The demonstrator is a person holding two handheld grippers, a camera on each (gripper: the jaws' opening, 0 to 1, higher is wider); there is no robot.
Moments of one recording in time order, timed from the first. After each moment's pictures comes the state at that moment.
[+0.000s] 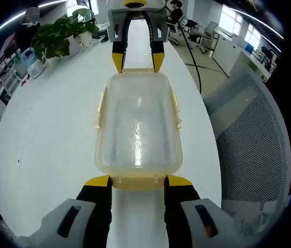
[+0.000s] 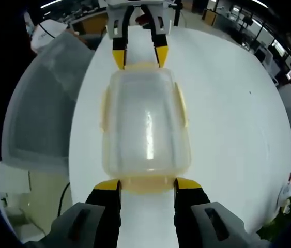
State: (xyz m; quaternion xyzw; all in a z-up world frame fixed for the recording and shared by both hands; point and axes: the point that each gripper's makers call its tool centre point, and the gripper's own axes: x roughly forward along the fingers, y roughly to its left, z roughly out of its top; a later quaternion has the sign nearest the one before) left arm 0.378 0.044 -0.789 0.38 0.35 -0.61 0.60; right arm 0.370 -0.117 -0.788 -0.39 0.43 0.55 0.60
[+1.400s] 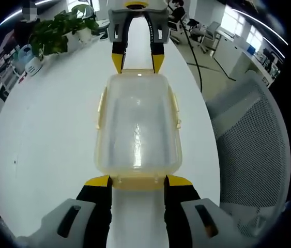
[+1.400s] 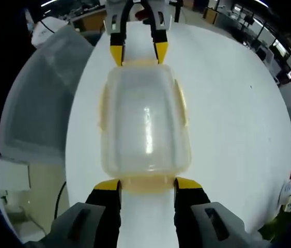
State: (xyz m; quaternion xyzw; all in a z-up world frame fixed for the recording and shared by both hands) left arm 0.376 0.030 -0.797 0.38 0.37 -0.60 0.59; right arm 0.372 -0.130 -0.802 -0.40 0.44 0.55 0.59
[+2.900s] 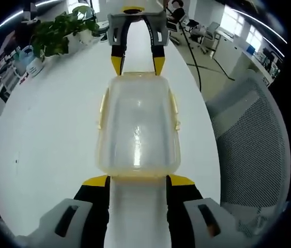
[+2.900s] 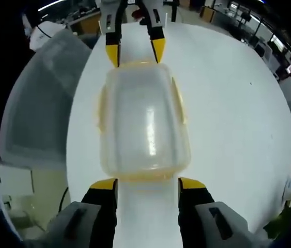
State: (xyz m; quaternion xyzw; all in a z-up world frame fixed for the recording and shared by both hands) left arm 0.377 0.035 -0.793 0.38 0.37 -0.60 0.60; right arm 0.371 -0.129 -0.802 -0.37 0.45 0.55 0.60
